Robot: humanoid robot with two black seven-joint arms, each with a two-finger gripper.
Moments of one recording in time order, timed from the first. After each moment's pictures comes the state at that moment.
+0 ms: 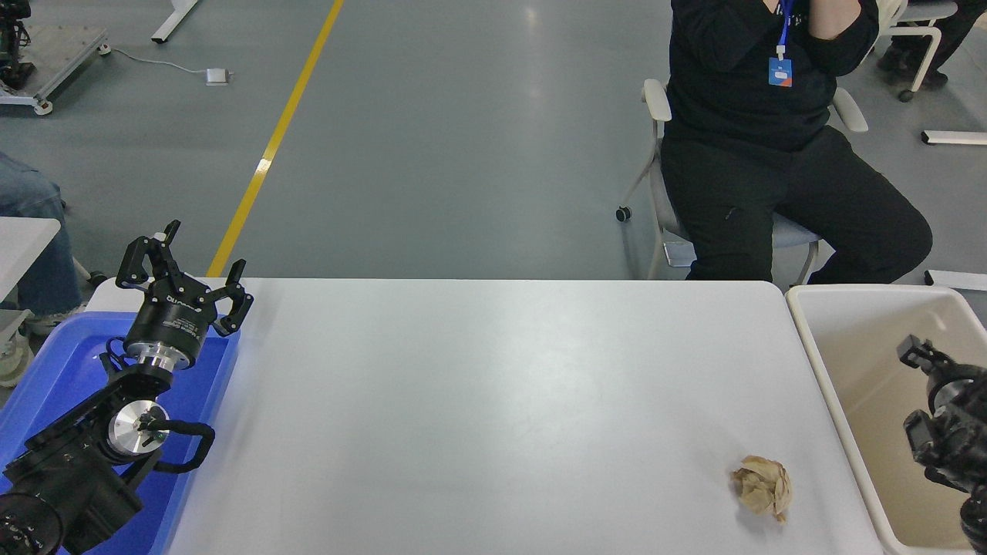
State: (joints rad) left arm -0.53 0.39 -0.87 -0.51 0.08 -0.53 -0.58; right arm 0.89 -0.35 -0.07 -0.07 -0.44 -0.18 0.00
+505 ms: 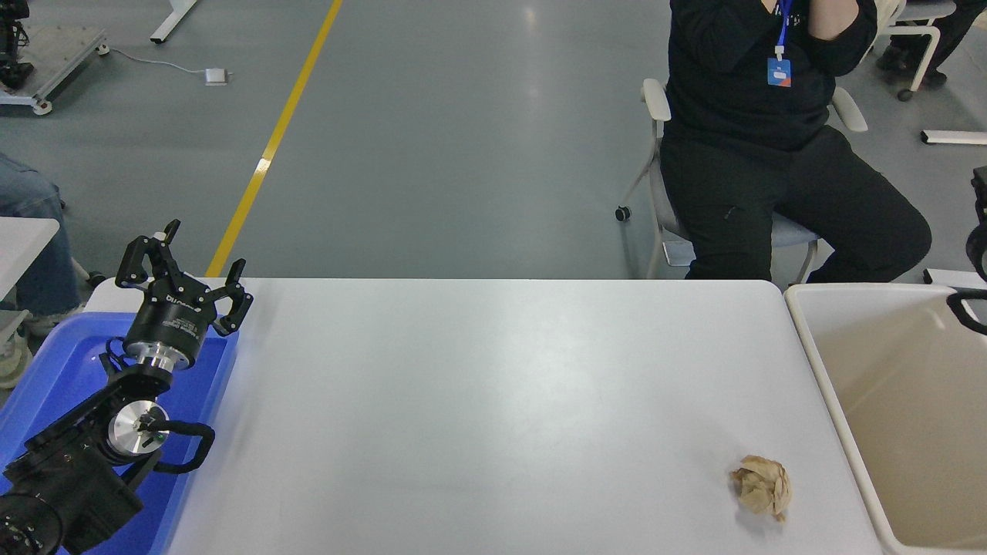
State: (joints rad) left arm -0.53 0.39 -0.87 -0.51 0.08 -0.53 -0.58; right arm 1.06 -0.56 0.41 0.32 -0.33 -0.17 0.01
